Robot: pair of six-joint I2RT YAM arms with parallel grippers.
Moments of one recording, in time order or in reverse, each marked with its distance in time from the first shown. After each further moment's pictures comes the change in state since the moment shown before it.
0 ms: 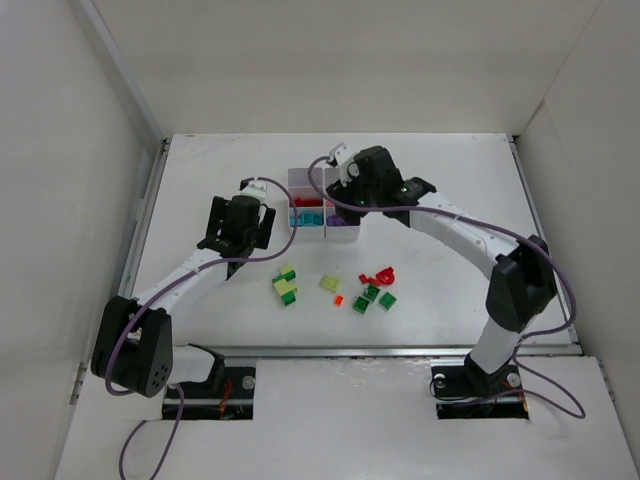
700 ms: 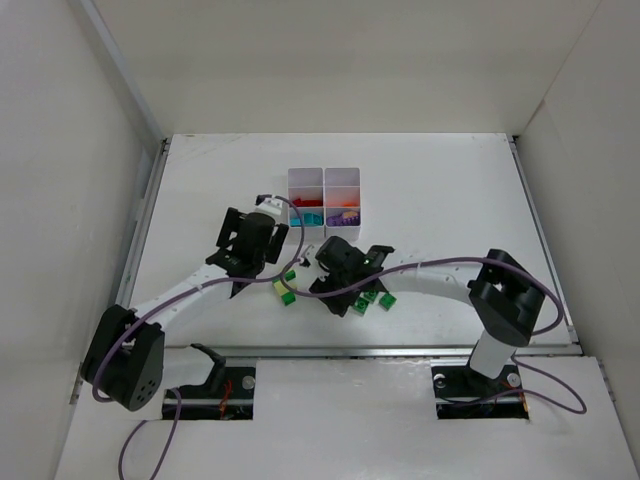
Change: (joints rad) left arm -0.145 -0.067 -0.097 0.037 -0.074 0.014; right arm 0.371 -0.057 -0.397 -0.092 0.006 0.134
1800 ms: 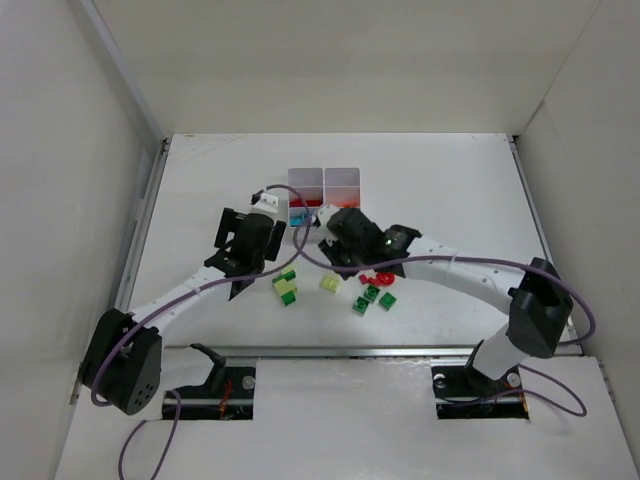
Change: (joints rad) left arm -0.008 -0.024 -0.016 0.023 -0.053 -0.021; right arm -0.043 -0.127 0.098 -0.032 0.163 0.062
